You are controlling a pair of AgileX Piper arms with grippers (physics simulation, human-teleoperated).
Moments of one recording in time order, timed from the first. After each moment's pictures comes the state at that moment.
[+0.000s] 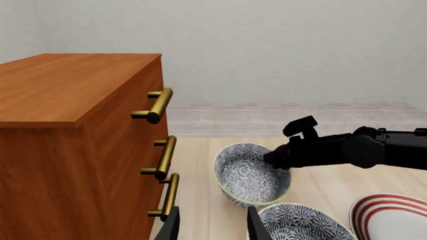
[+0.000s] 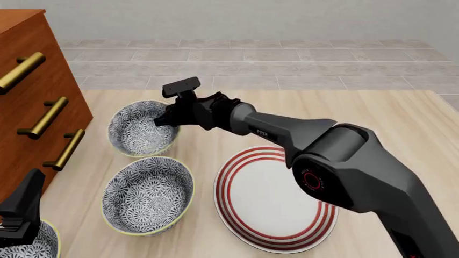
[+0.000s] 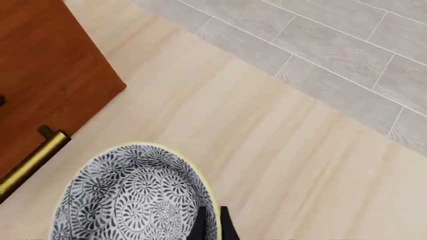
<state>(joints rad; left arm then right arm) 0.00 0.01 0.00 0.00 0.00 0.73 2.51 -2.09 0.23 0.08</state>
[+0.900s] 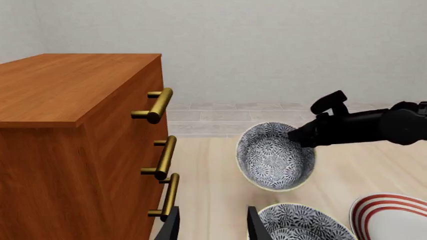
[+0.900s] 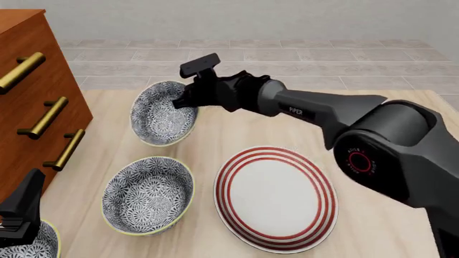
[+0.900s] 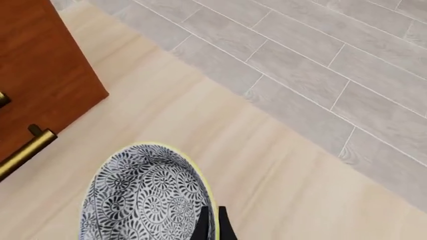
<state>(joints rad) 0.00 0.01 0.00 0.00 0.00 0.67 2.29 -1.87 0.18 0.00</state>
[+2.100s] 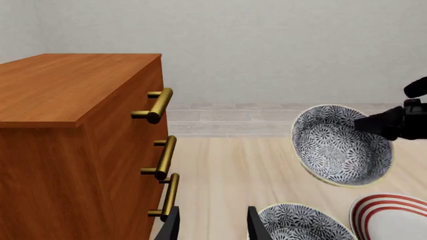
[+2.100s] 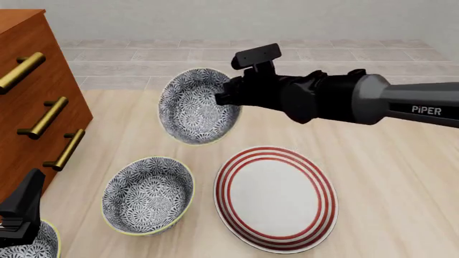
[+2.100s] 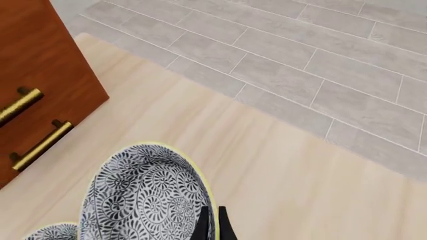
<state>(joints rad) 0.00 0.01 0.00 0.00 0.00 0.60 1.78 -1.22 -0.06 0.08</state>
